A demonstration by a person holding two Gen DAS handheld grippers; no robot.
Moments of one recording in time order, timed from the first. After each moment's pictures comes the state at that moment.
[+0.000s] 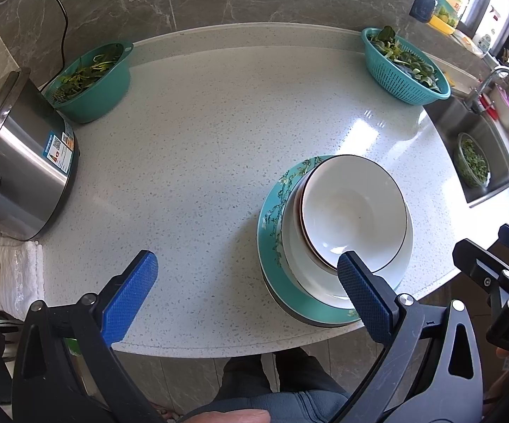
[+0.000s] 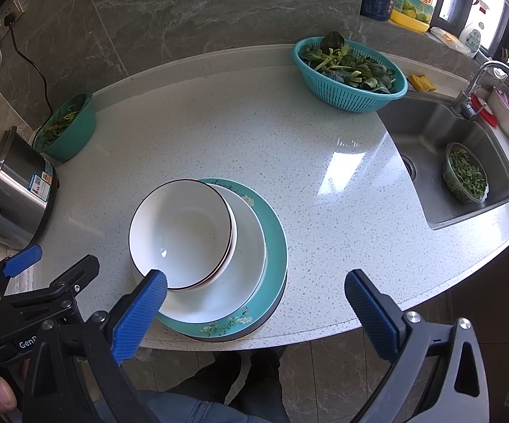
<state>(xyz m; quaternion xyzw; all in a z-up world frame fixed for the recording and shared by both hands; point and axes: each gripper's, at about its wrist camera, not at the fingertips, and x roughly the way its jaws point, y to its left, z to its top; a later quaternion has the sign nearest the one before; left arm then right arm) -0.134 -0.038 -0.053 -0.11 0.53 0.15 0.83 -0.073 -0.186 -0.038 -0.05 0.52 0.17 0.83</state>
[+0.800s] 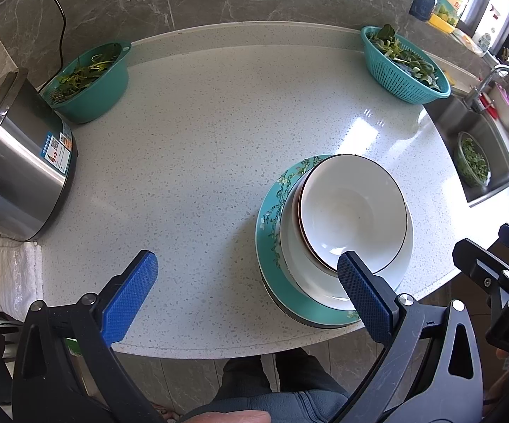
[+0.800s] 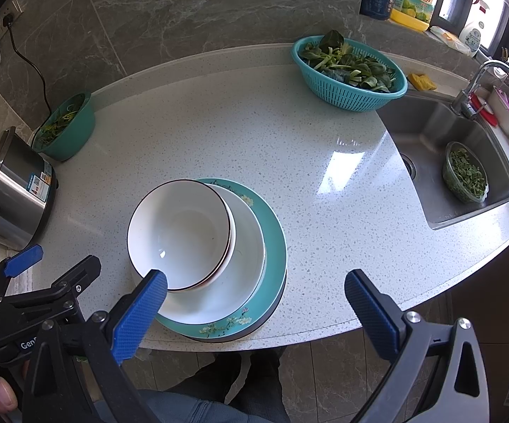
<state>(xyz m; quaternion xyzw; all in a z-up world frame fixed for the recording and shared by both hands) -0.132 -0.039 -0.057 -0.10 0.54 0.14 0.83 -0.072 -0.186 -0.039 -0.05 0.53 0.17 0.83</state>
